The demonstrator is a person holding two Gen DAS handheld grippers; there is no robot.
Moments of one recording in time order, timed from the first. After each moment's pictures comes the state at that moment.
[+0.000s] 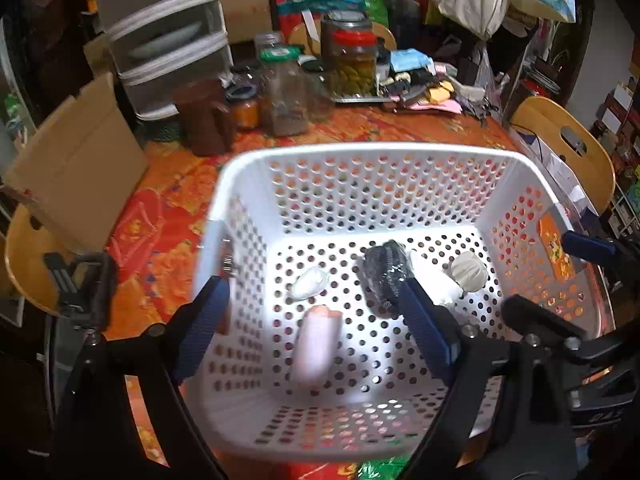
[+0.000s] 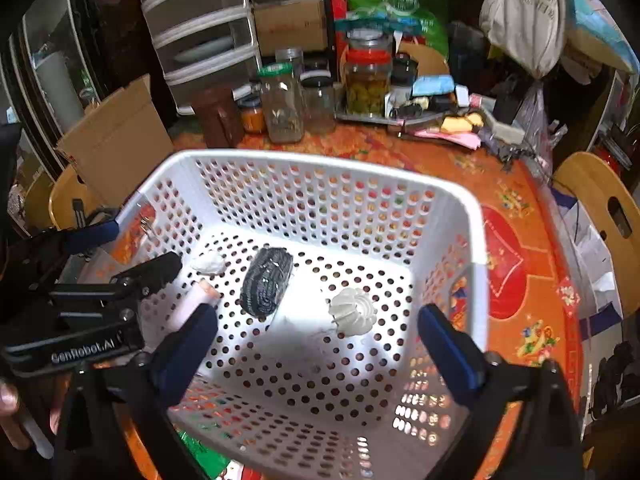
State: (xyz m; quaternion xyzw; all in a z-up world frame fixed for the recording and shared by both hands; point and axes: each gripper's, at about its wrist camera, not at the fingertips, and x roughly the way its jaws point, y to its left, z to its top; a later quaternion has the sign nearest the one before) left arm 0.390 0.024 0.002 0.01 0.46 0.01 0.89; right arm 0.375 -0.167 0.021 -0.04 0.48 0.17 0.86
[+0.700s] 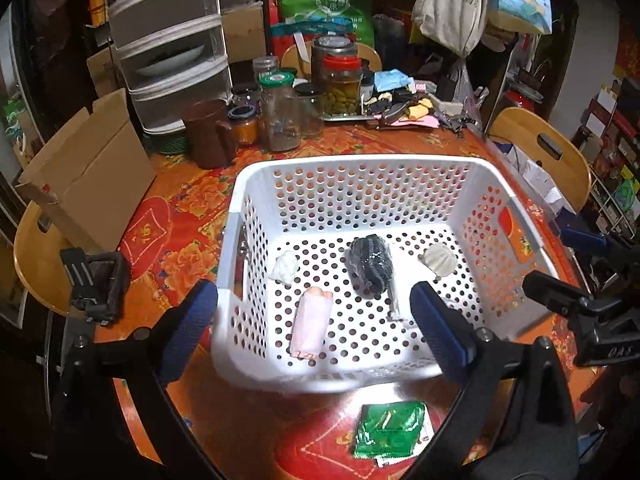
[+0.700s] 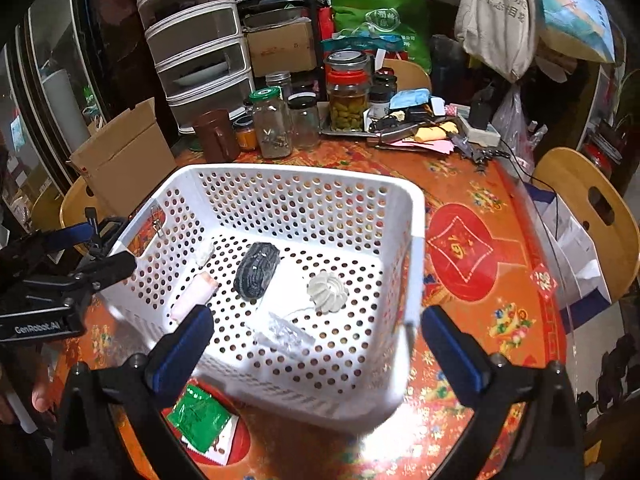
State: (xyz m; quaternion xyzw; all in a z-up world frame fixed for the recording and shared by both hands) left arm 0.333 0.031 0.039 0.00 0.43 -0.01 0.90; right arm 0.337 -0.209 0.046 -0.02 0.46 0.16 0.87
